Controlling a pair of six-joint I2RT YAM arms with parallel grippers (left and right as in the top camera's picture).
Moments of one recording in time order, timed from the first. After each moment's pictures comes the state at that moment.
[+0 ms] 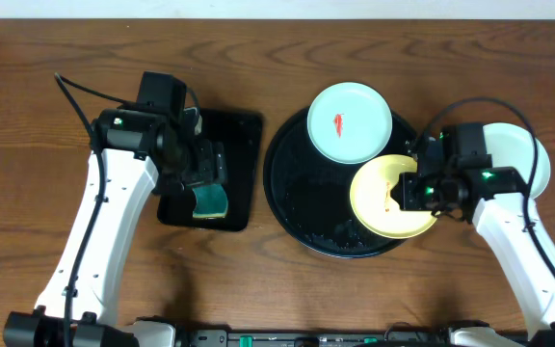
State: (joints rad) left arm -0.14 1.48 1.37 -1.27 0.18 -0.30; right arm 0.09 1.37 0.92 -0.79 -0.35 0.11
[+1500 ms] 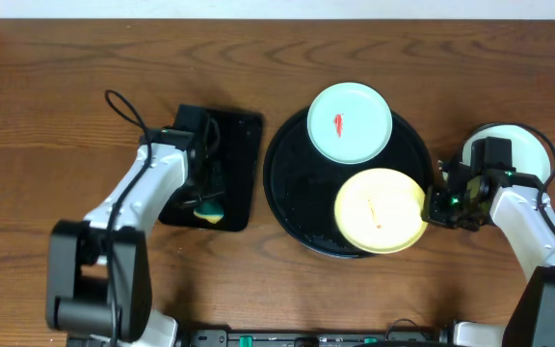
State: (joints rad) left arm -0.15 1.69 1.07 -0.90 0.06 -0.41; right arm -0.14 1.51 0.81 -0.76 -0.32 0.07
